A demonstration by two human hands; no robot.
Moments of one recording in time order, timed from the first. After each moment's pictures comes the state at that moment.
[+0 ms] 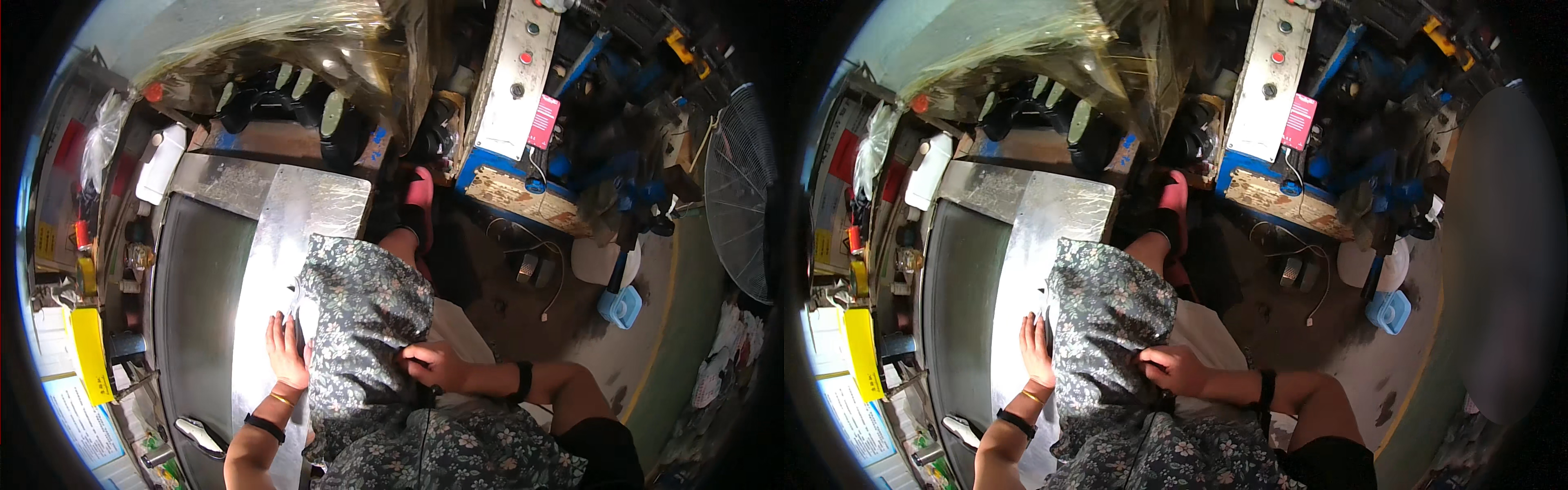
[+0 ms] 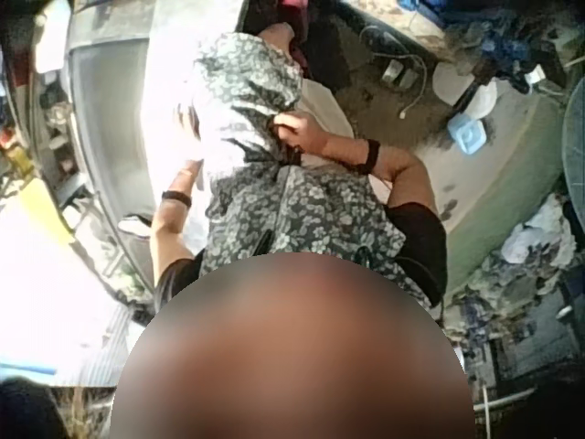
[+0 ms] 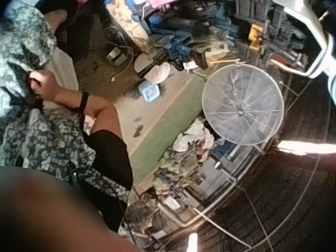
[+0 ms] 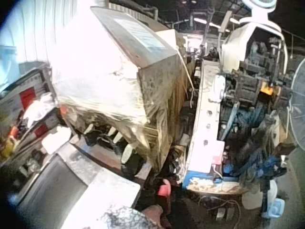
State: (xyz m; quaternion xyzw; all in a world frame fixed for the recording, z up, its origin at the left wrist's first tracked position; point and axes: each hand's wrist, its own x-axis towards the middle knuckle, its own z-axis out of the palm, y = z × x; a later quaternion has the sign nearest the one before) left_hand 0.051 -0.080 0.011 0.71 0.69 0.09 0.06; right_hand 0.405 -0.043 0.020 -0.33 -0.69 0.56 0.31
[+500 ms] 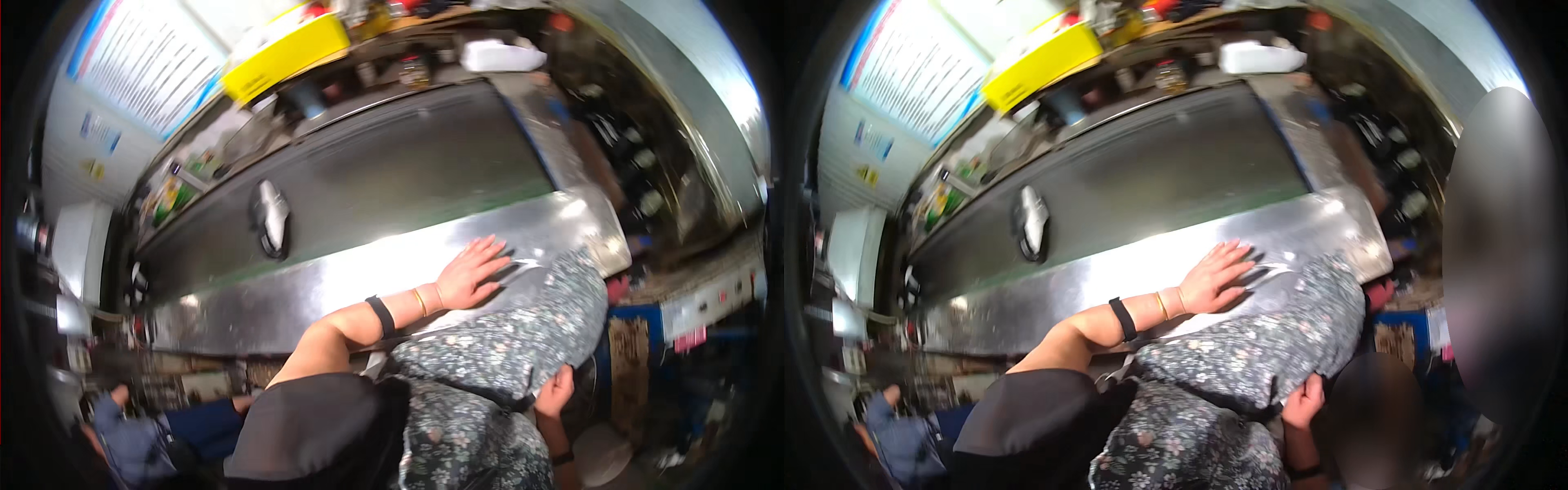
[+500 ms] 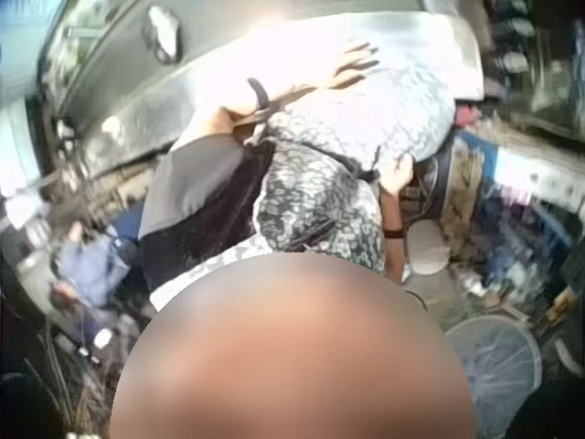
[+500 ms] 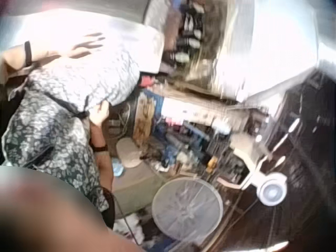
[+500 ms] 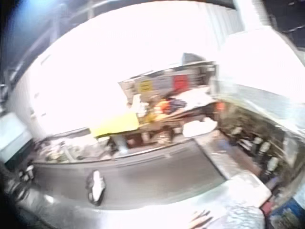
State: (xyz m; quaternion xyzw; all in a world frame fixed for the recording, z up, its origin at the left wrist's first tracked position) left_hand 0.023 -0.126 0.023 0.68 0.66 0.33 0.04; right_hand 0.385 -0.065 -0.001 -0.41 -0.72 0.44 0.35
